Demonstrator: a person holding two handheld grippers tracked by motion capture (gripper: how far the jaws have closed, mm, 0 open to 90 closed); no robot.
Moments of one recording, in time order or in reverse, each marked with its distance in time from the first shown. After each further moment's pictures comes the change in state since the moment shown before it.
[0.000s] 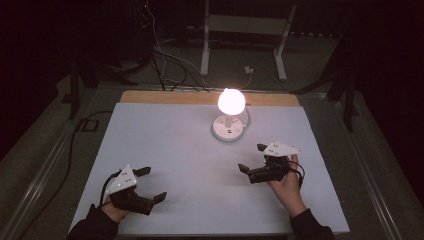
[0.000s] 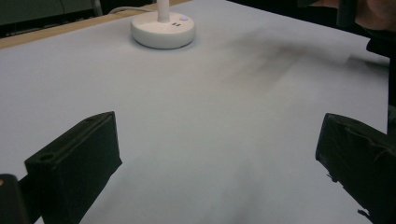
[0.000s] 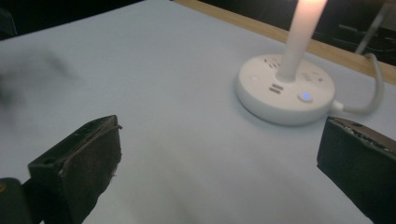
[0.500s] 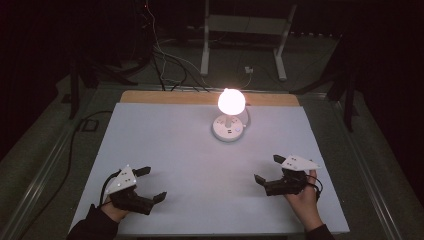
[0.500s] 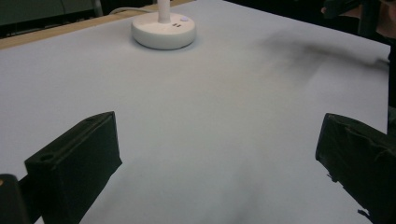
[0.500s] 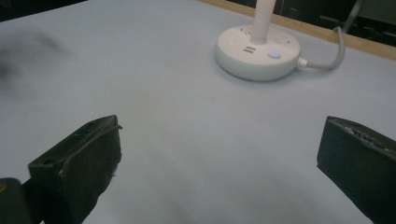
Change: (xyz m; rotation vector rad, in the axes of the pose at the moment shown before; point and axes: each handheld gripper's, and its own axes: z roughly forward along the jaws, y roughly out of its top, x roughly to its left) left arm 0.000 0.000 0.000 -0.001 0.002 -0.001; right arm -0.007 -0.037 -0.041 0.001 -0.045 0.026
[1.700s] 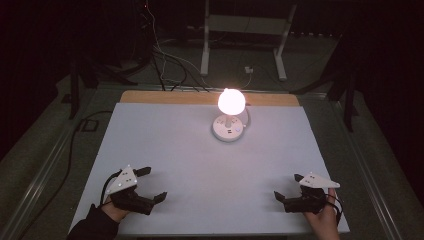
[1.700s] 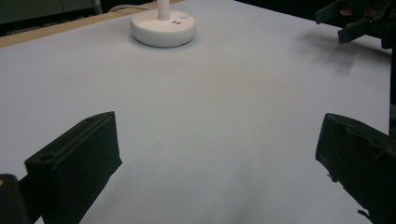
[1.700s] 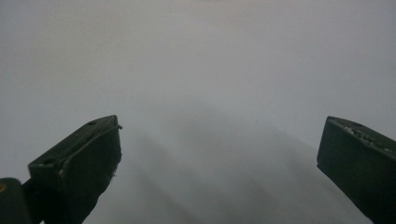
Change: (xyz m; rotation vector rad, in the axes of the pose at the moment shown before) left arm 0.000 0.000 0.001 0.009 0.000 0.003; right arm -0.016 -0.061 -0.038 0.138 -0.105 0.072
